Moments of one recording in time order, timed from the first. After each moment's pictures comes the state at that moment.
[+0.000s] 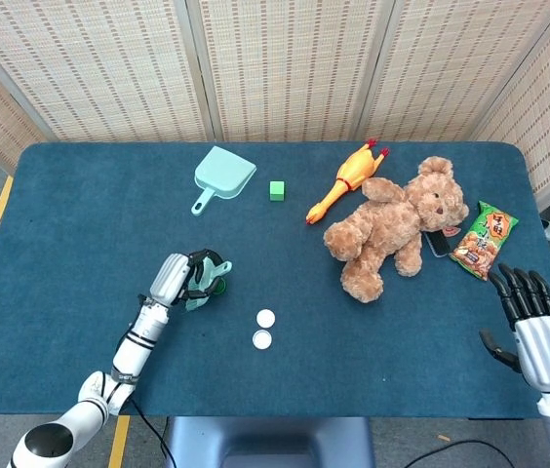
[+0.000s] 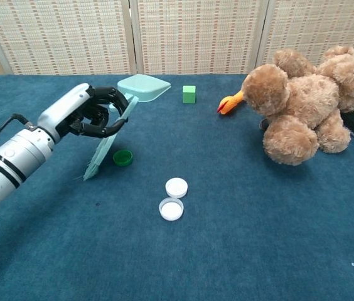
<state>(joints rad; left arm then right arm) -0.75 -2.10 -0.14 -0.38 1.56 1.27 -0.96 0.07 -1.16 0.06 -1.54 -1.63 1.60 -0.01</state>
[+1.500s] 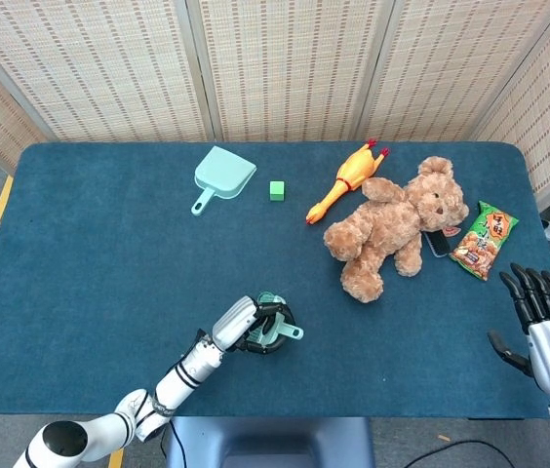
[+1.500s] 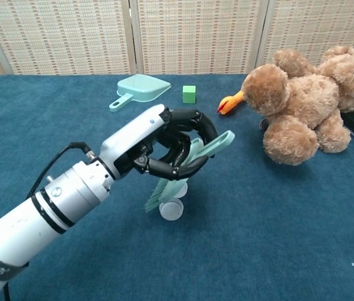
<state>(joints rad) -0.80 -2.12 -0.03 -0.68 1.69 1.42 -0.92 0.05 -1.13 0.06 -1.55 -1.65 1.65 0.04</state>
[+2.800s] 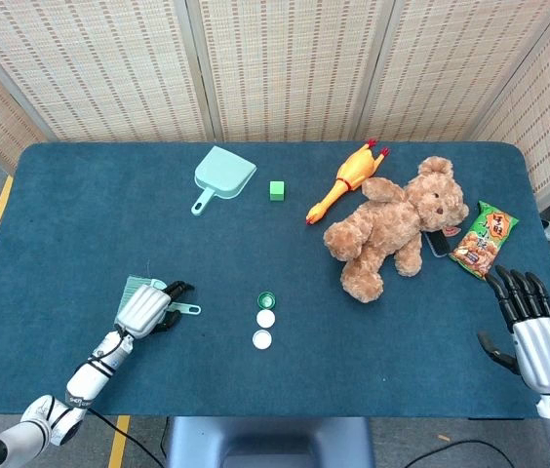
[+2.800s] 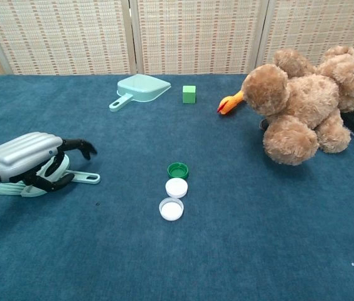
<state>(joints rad) -0.60 -1.81 0.06 -0.72 1.60 1.20 -0.32 0.07 -1.15 0.05 -1.55 -1.64 1.60 0.00</state>
